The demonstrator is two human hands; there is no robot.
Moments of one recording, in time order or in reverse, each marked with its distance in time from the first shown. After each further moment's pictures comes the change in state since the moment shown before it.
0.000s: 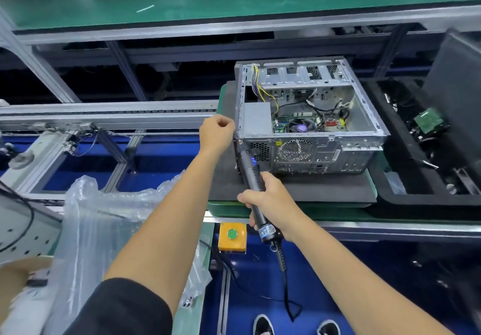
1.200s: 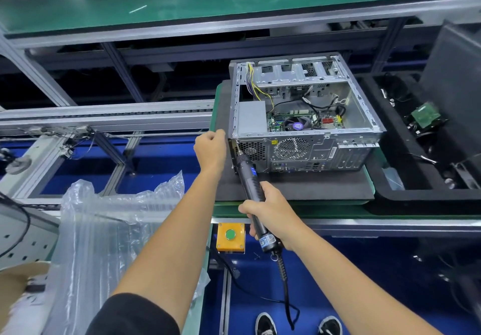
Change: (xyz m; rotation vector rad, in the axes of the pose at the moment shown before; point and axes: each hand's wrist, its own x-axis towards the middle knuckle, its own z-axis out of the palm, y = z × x) left_hand -0.018 -0.023 0.019 -0.195 0.213 -0.109; right_hand -0.002 0.018 -0.005 -0.011 0.009 0.041
